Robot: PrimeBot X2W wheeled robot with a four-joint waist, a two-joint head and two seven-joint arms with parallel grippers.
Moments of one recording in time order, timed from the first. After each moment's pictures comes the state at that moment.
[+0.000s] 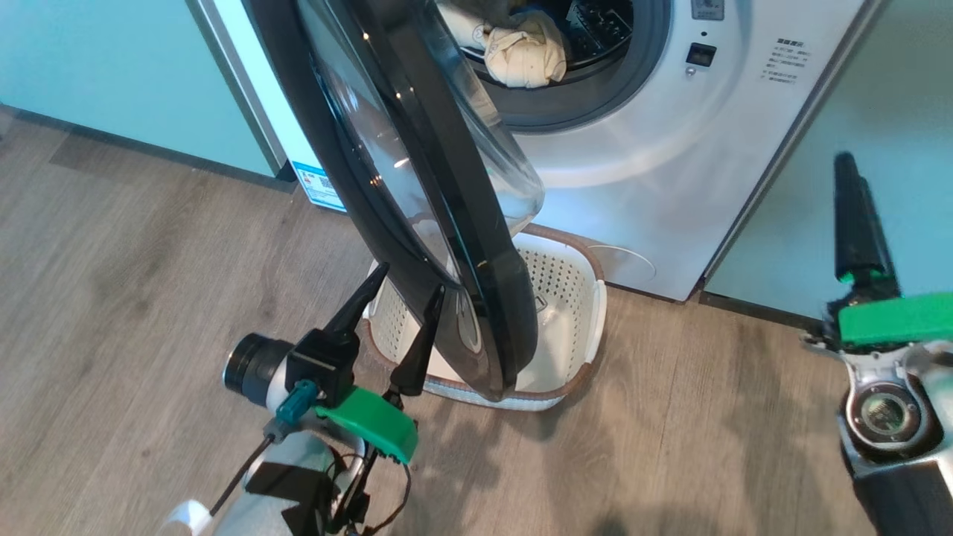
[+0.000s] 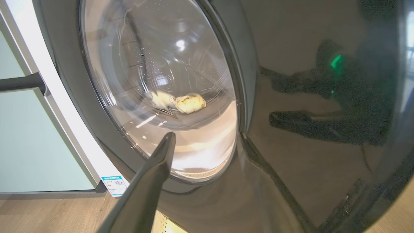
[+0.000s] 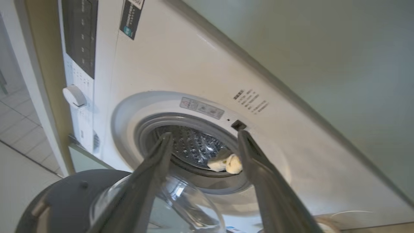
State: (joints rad) left arm -0.20 0.05 -0.19 0.18 -0.05 -0.09 -0.26; right arm -0.38 -0.16 0.24 0.18 1.17 0.13 -0.24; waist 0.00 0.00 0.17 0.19
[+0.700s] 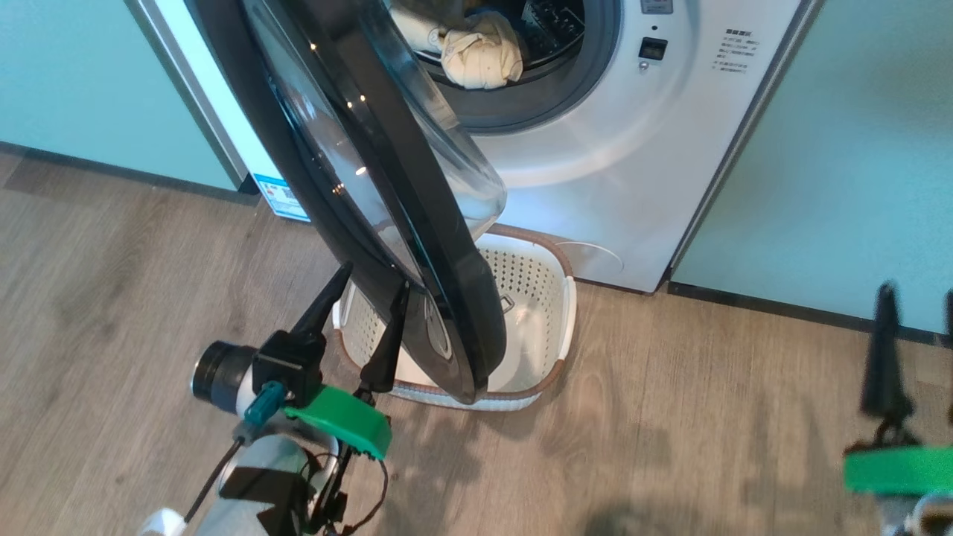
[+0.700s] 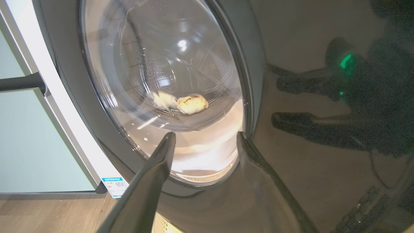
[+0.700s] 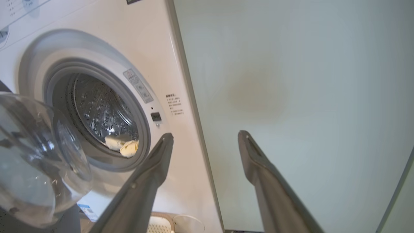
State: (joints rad) left arm -0.18 0.05 -0.13 0.17 -0.04 -0.07 -0.26; right arm -0.03 -0.06 -0.08 -0.05 0.29 0.13 -0.26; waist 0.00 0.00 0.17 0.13
